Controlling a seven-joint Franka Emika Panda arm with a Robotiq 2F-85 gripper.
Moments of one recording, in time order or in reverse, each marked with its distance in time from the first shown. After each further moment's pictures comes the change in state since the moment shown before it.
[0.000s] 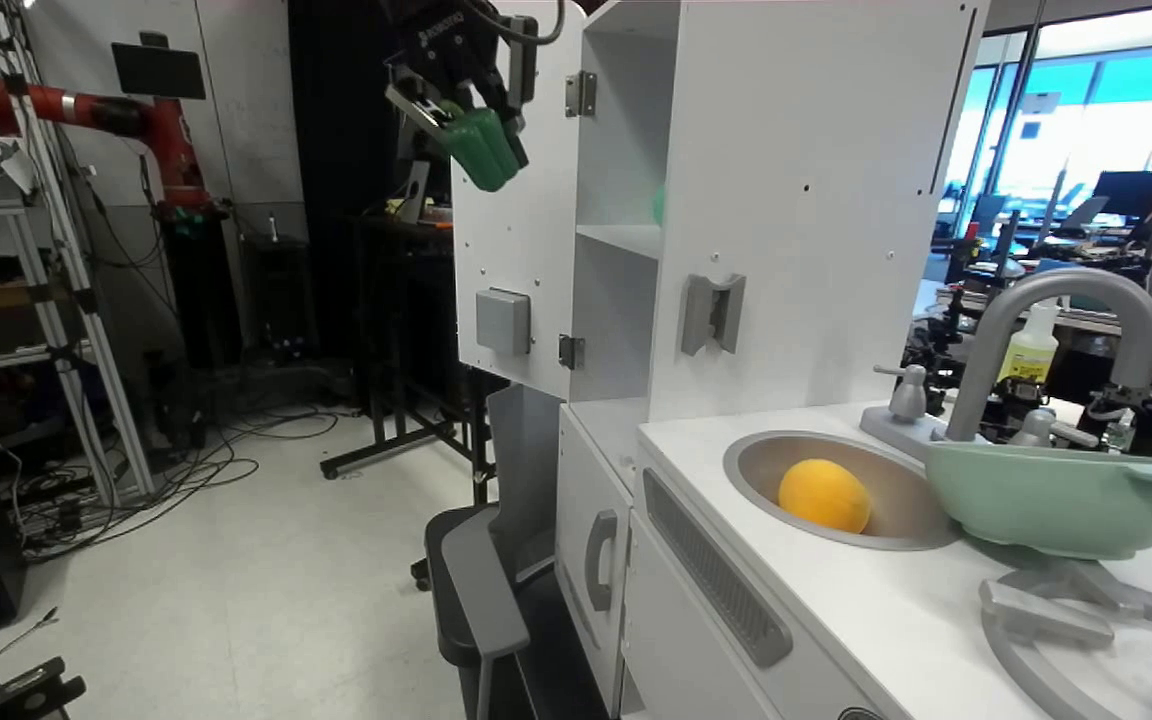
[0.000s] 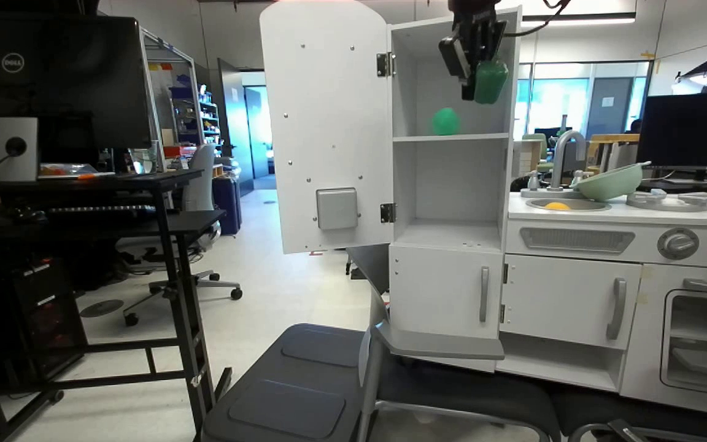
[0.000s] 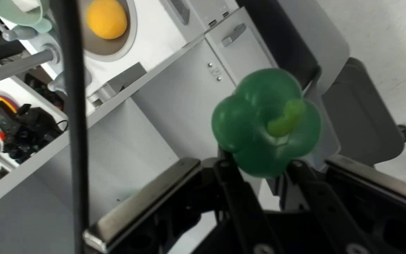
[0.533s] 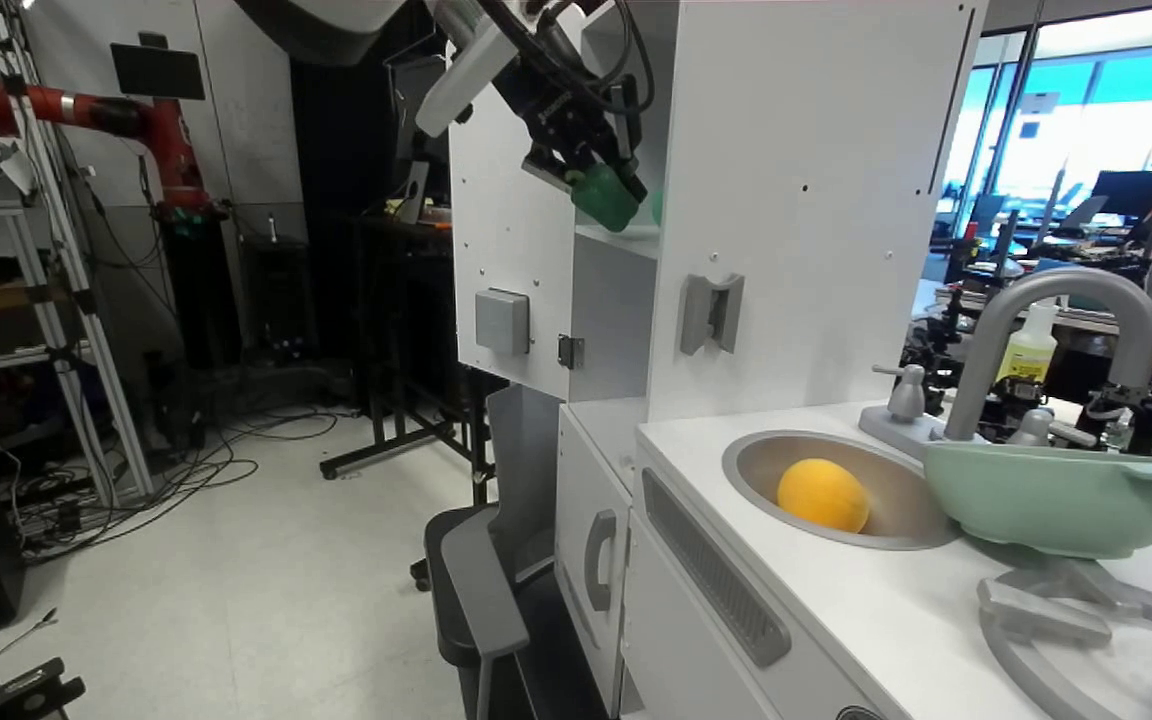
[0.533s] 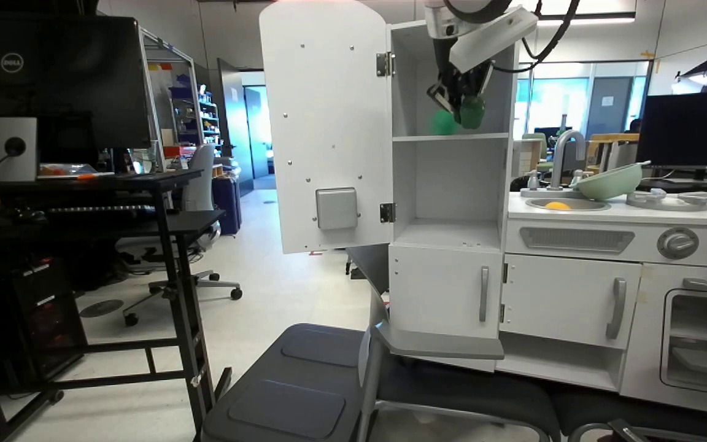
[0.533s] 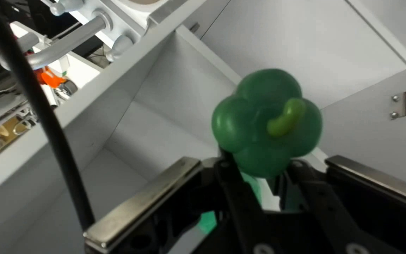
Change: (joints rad) arm 0.079 0.295 -0.163 0.281 -0.264 0.112 0.412
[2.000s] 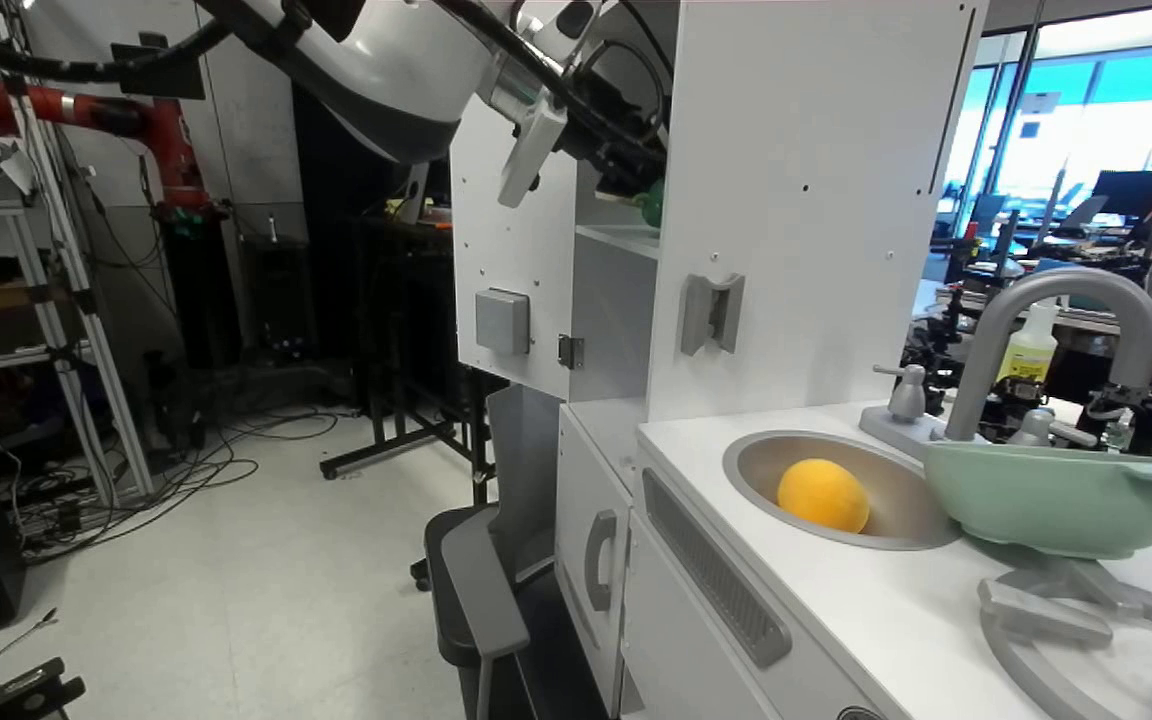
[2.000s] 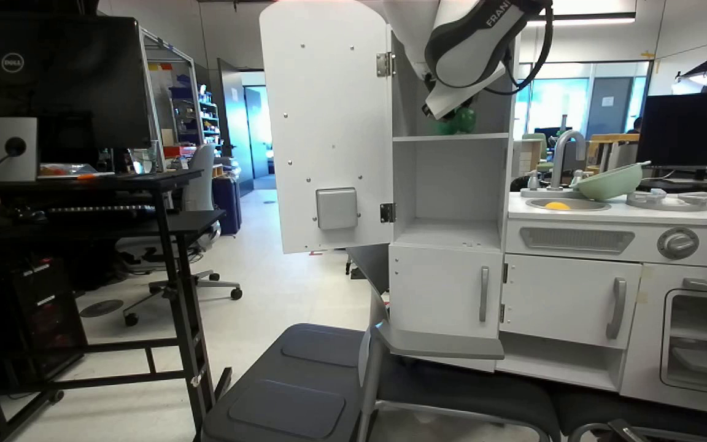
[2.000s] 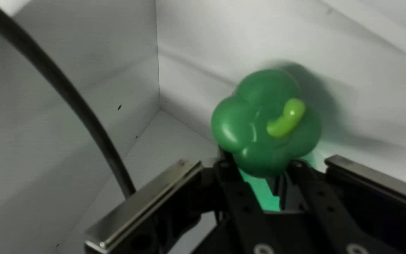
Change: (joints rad) arm 0.050 0.276 -0.106 0.331 -0.280 -0.065 0.403
